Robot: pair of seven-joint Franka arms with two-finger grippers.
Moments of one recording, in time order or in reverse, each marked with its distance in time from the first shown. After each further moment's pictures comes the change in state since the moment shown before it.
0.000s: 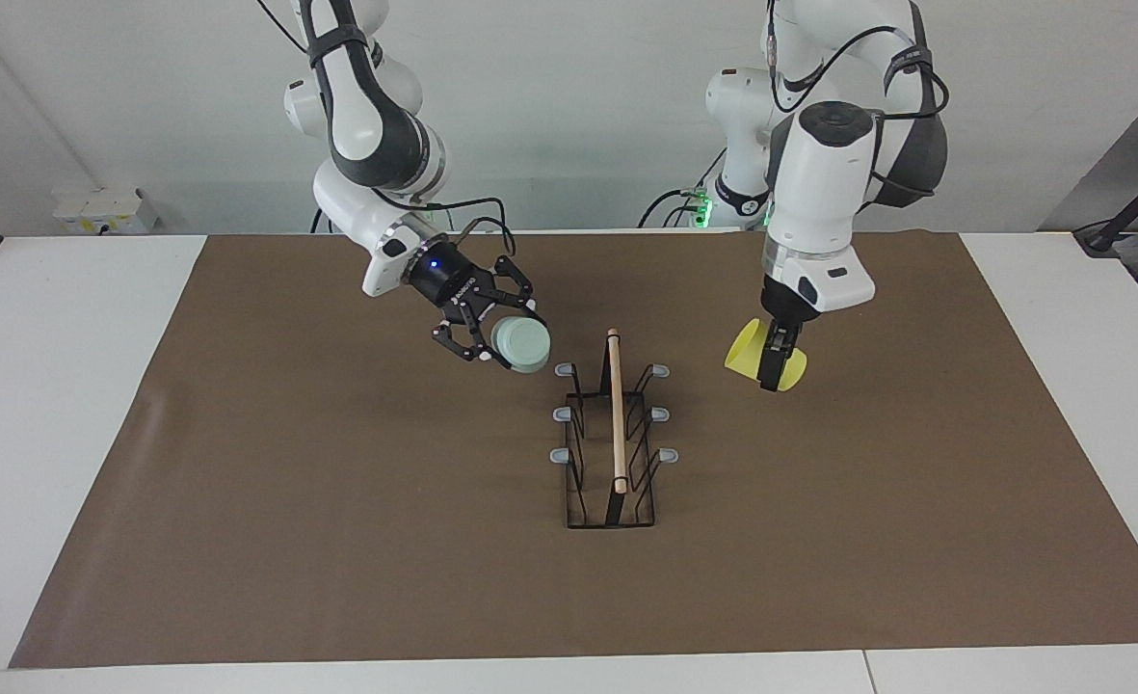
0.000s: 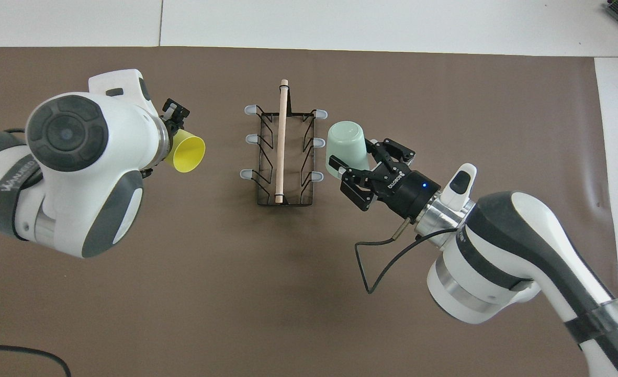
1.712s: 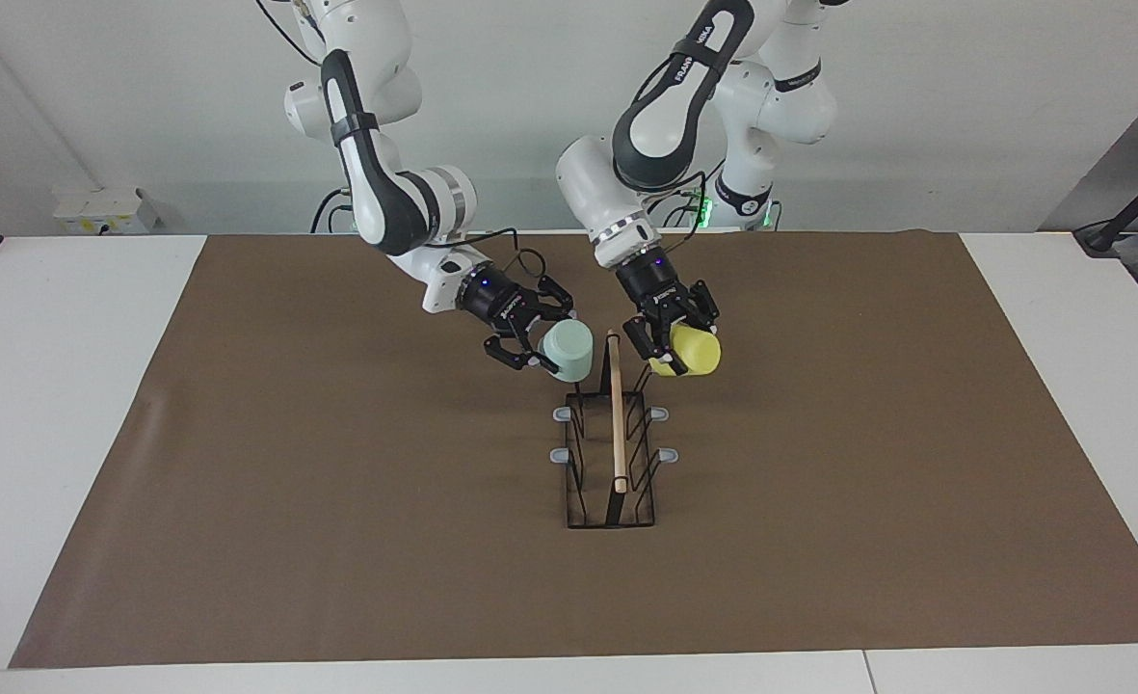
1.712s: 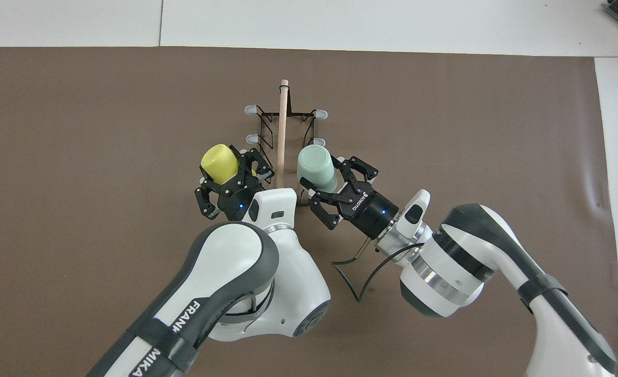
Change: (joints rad) left arm -0.380 0.019 0.001 -0.241 1.125 -0.127 -0.795; right arm 0.041 0.133 -0.011 -0.081 0.404 -0.319 -0.598
